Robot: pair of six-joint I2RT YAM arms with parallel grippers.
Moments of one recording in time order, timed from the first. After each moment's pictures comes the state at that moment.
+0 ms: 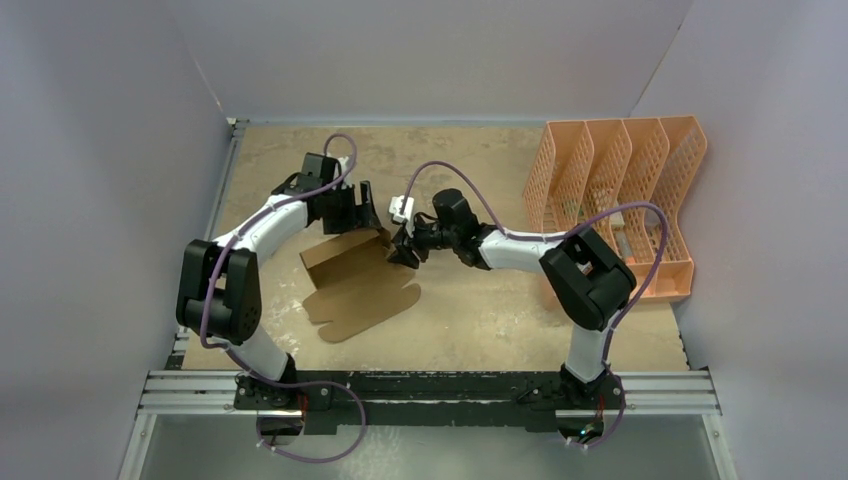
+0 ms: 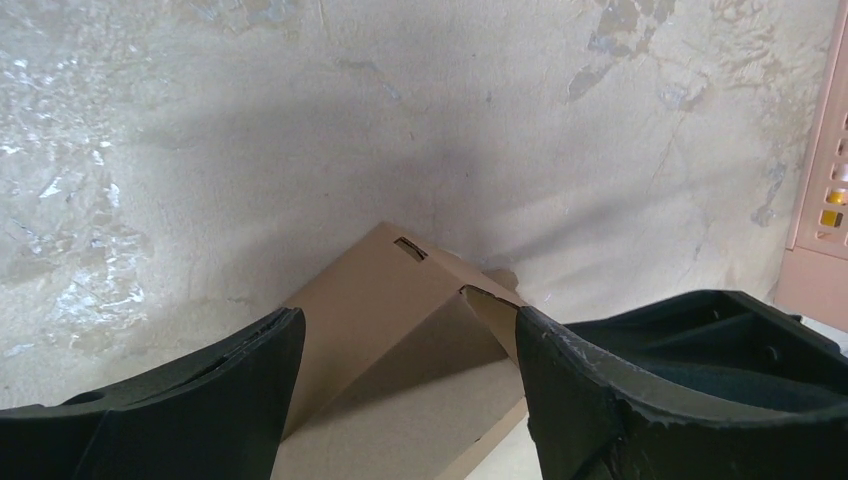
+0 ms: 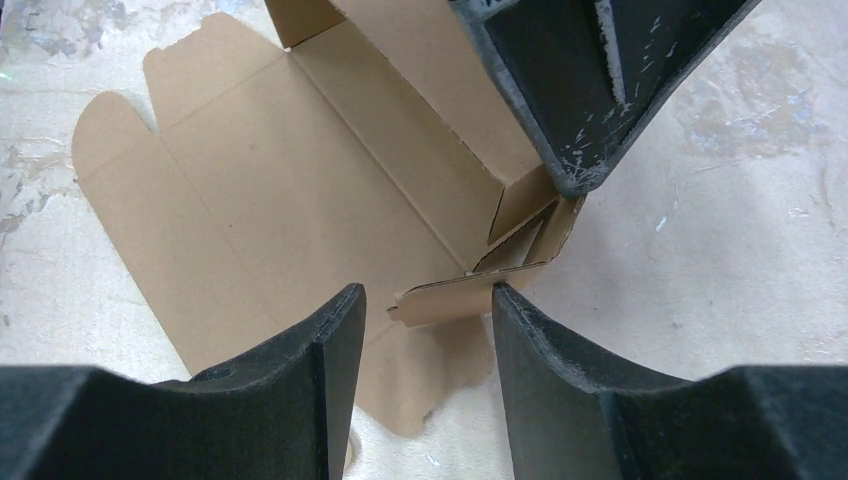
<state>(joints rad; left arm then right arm) -0.23 1.64 1.14 -0.45 0.30 -0.36 0.73 1.84 1.04 0.31 -0.63 -0.27</state>
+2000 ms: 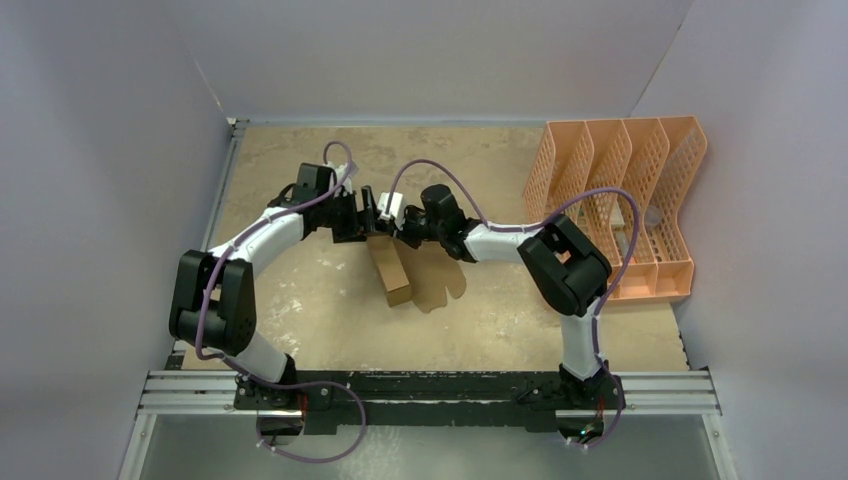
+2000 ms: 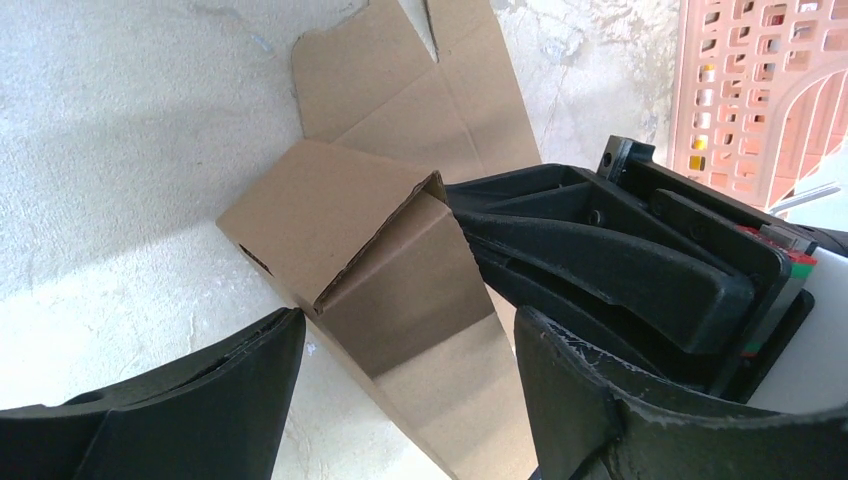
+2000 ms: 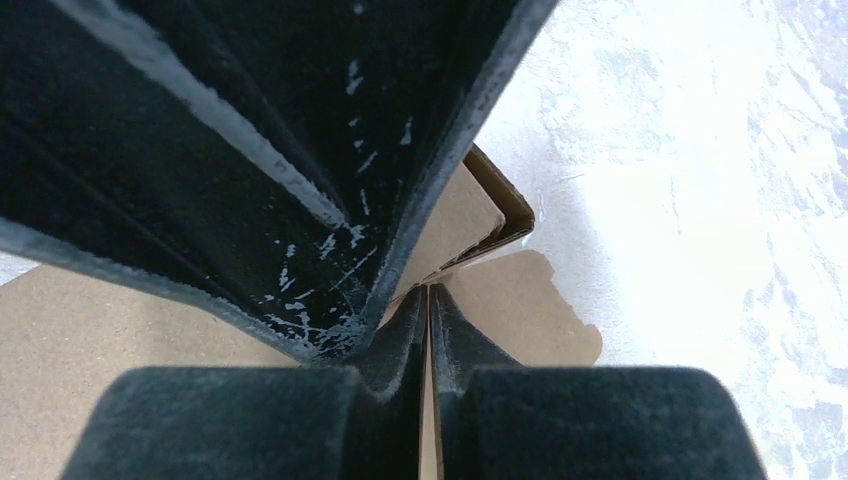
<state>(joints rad) -0.22 1.58 1.02 -0.33 0.52 -0.45 0.73 2.00 1.17 0.34 -0.46 -0.44</state>
